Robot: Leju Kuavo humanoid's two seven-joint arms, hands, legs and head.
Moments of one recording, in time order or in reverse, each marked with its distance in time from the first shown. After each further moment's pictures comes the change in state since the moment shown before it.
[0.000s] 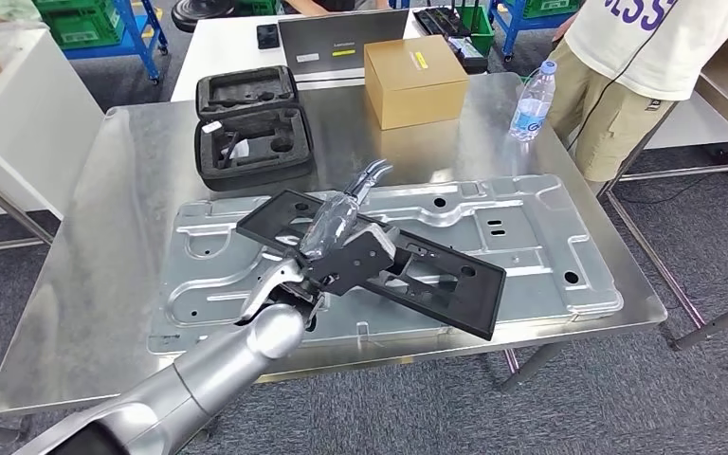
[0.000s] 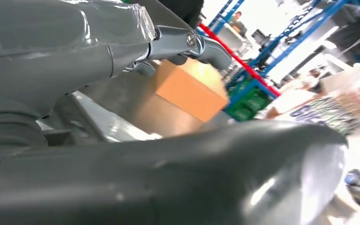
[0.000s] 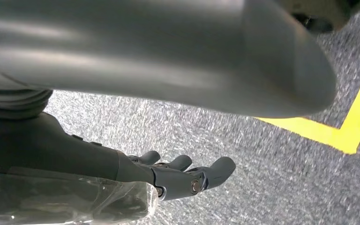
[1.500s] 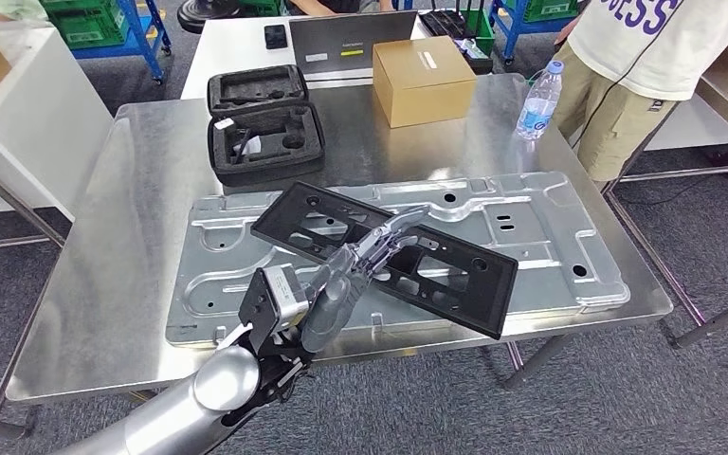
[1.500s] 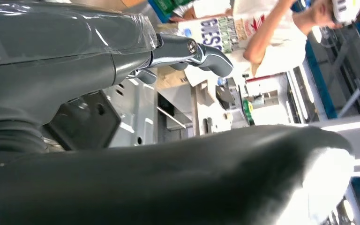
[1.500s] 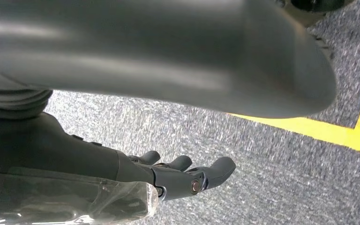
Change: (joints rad) left arm 0.144 0.153 -0.052 -0.490 0.521 -0.276 -0.117; right arm 0.020 0.004 -0.039 0.000 -0.047 -0.012 -0.004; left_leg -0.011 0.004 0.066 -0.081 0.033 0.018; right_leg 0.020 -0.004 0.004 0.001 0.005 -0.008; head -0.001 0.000
